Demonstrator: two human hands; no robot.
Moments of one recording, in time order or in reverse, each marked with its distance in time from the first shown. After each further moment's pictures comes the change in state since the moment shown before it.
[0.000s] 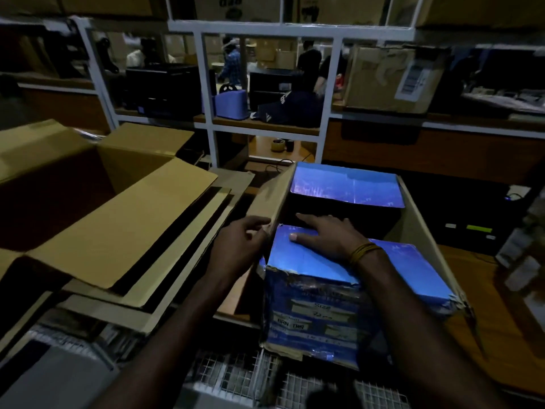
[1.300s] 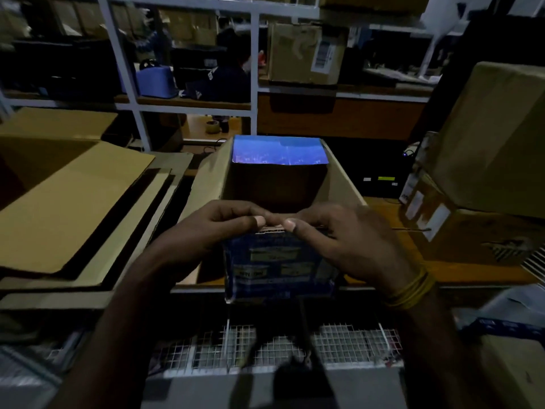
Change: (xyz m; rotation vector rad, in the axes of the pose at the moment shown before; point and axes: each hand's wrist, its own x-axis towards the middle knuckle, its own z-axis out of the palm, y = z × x) left_hand -0.092 0.081 -0.055 -0.361 -0.879 0.230; right_hand -0.241 -0.071 -0.046 0.004 0.432 -0.013
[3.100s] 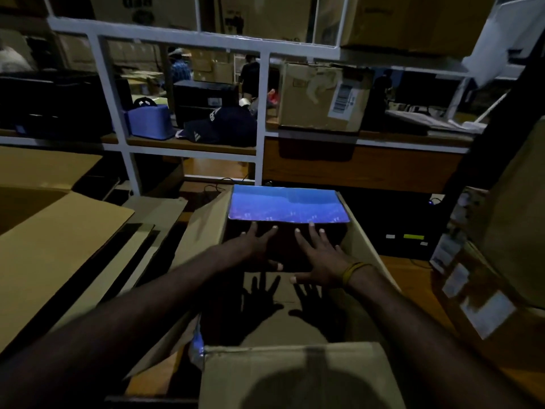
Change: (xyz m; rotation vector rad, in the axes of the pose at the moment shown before) left_hand 0.286 -0.114 -0.088 1.001 -0.089 -0.589; right_hand 0.230 0.185 0.135 -0.199 -0.583 0.240
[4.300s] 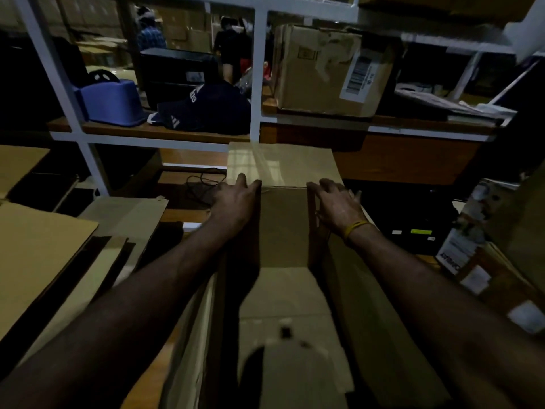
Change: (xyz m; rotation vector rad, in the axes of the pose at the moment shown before) left_hand 0.119 -0.057 -0.050 0.239 0.580 -0.025; right_hand 0.149 0.054 -0.044 -0.152 0.403 0.216
